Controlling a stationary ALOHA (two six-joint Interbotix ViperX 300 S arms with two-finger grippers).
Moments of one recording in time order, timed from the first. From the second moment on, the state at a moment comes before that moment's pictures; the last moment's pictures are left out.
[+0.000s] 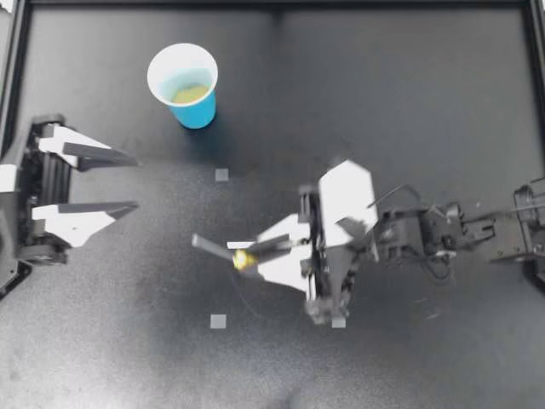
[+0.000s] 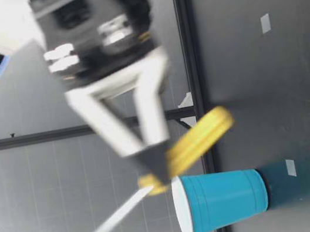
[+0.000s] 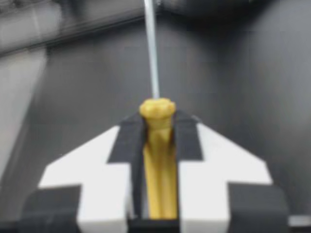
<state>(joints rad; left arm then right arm) 0.02 -0.67 1.27 -0.04 -0.69 -0.01 0.08 0.09 0.71 0.01 -0.63 0.25</state>
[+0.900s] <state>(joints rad) 0.02 -0.59 1.23 -0.02 -0.79 -0.05 -0.02 0.21 0.49 0.00 -0.70 0.10</state>
